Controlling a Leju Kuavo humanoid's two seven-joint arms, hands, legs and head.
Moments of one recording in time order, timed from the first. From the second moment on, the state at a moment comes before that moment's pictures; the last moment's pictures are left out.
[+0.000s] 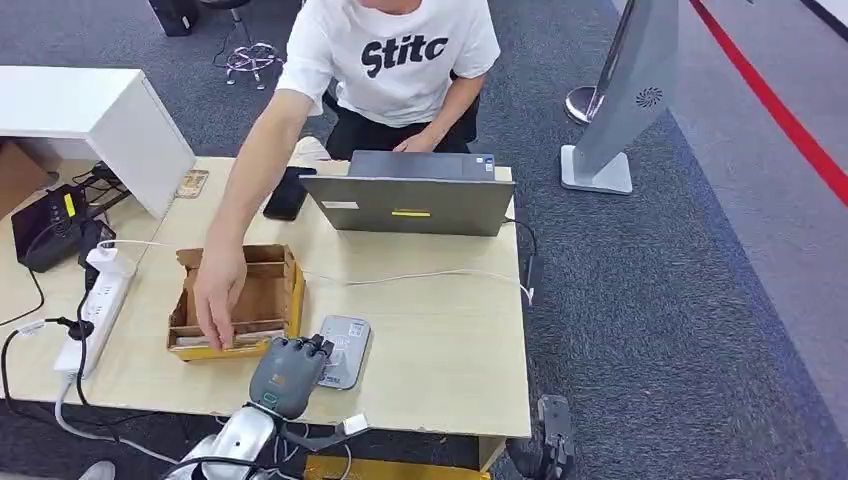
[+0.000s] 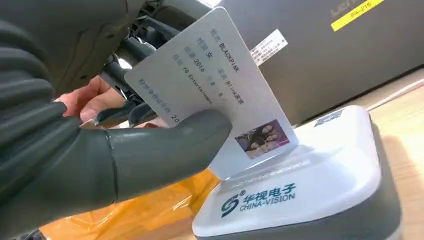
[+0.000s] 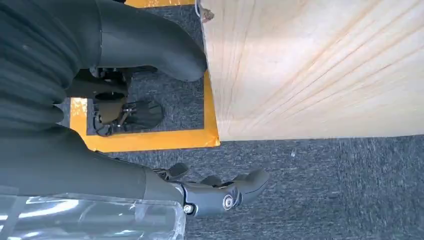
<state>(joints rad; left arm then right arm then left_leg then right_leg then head) -0.17 0.15 -0.64 -1.12 -1.51 0.30 0.08 -0.18 0.24 -0.32 -0.39 0.22 -0.24 -0.37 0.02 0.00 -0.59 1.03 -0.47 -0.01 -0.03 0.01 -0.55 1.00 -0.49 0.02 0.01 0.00</state>
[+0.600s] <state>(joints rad) -0.20 0.21 -0.63 -1.32 -1.51 0.38 0.23 -0.17 0.24 -0.37 -0.39 0.03 -0.24 -0.47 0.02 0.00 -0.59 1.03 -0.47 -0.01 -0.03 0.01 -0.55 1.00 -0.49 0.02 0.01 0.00</state>
